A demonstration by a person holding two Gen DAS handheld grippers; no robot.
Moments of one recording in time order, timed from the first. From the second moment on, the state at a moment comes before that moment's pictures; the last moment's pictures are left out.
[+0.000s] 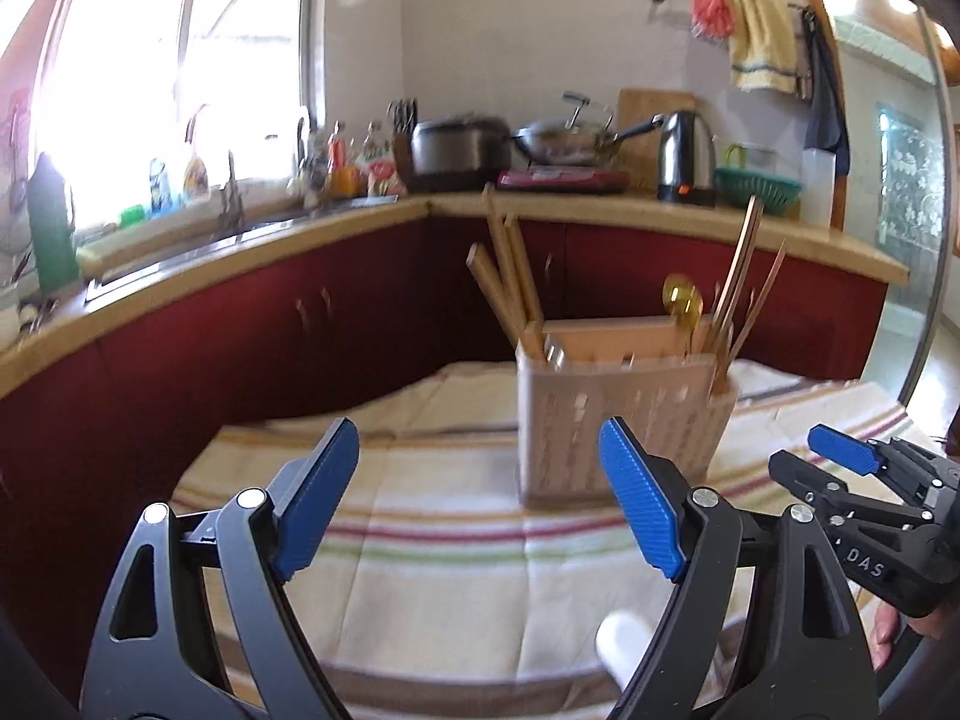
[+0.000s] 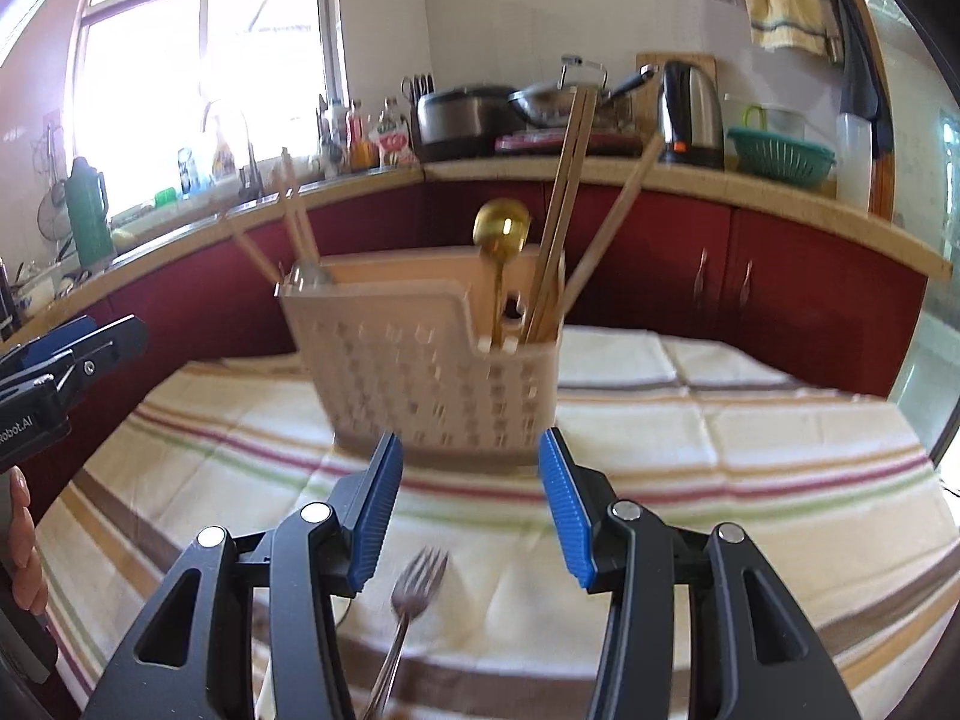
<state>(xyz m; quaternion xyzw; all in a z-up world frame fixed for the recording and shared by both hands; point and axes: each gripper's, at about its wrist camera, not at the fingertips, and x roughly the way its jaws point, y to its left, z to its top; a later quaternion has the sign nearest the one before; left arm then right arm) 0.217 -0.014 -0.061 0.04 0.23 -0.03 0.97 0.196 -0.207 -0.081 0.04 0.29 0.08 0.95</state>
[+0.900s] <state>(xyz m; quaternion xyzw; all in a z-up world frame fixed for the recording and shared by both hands) 0.200 0.041 -0.131 0.00 0.33 0.00 0.94 0.227 -0.159 -0.152 0.00 0.46 0.06 0.89</state>
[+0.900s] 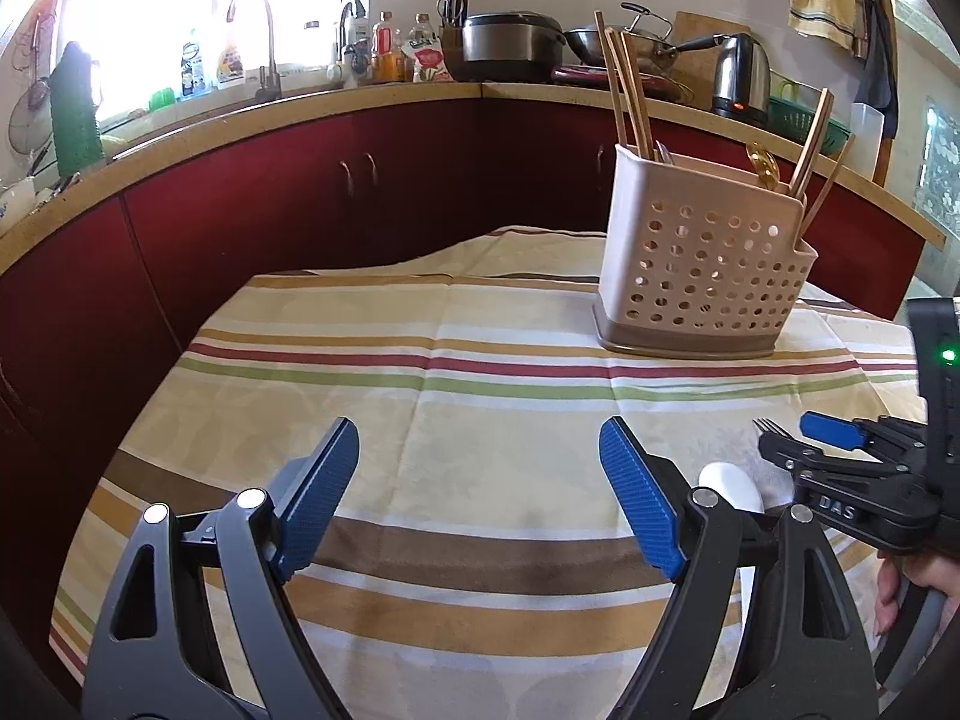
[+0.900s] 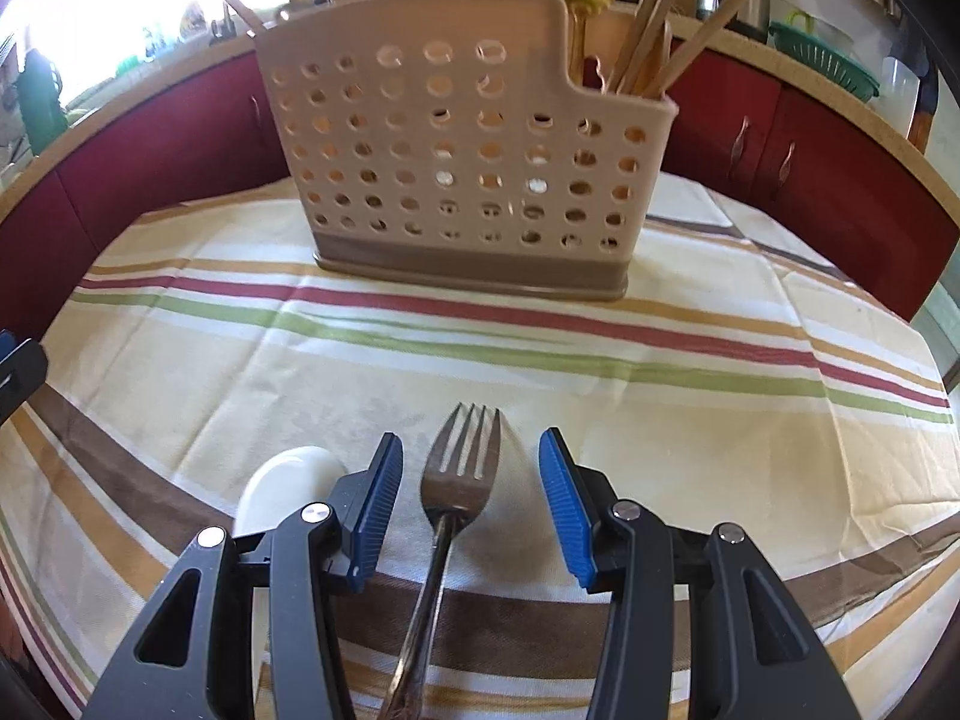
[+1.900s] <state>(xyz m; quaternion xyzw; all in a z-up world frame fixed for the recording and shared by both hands) 0.222 -0.072 -0.179 0.00 0.43 -0.09 0.90 0.197 -0.241 -0.148 0.03 0.45 0.08 0.89</state>
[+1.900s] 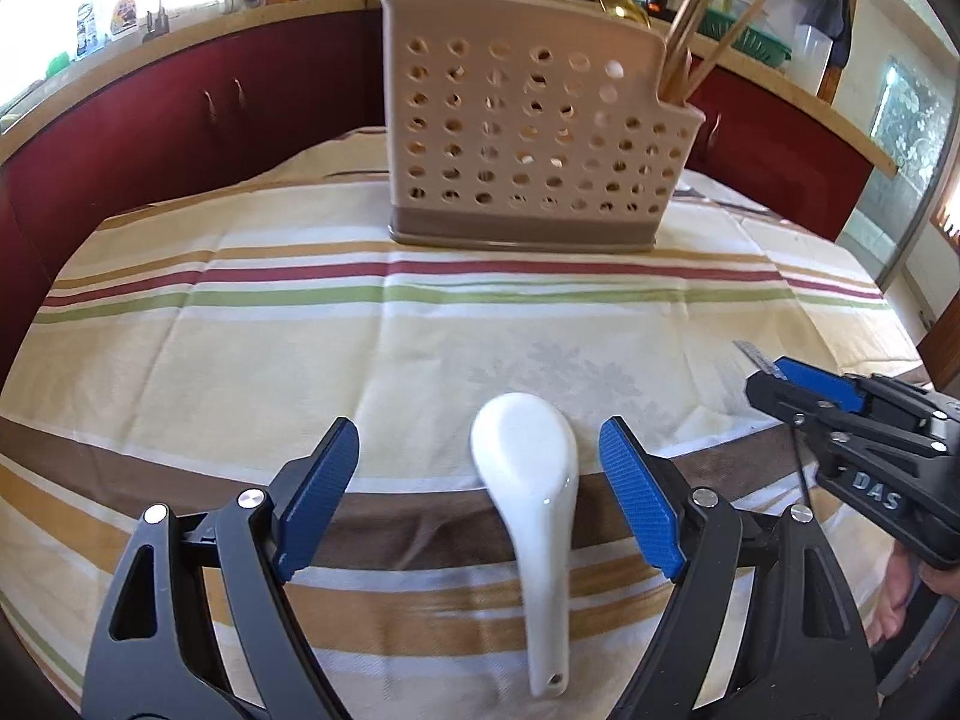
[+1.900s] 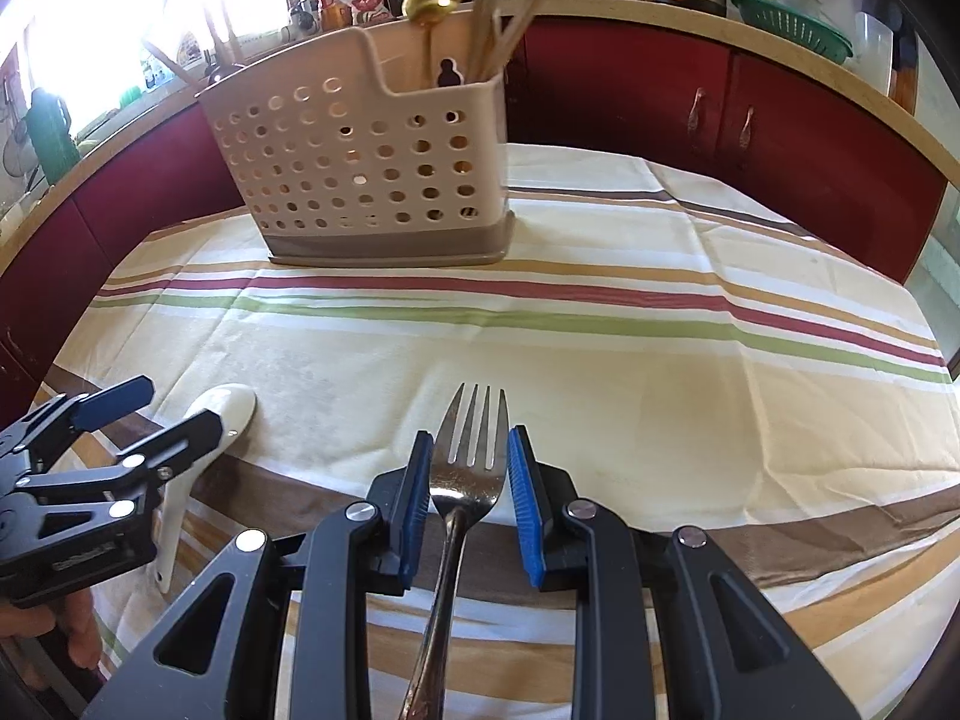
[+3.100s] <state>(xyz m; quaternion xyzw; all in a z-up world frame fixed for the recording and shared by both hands) 0.226 -0.094 -0.189 0.04 0.45 -0.12 0.89 0.195 -0.257 -0.147 0.05 0.45 0.09 0.89</state>
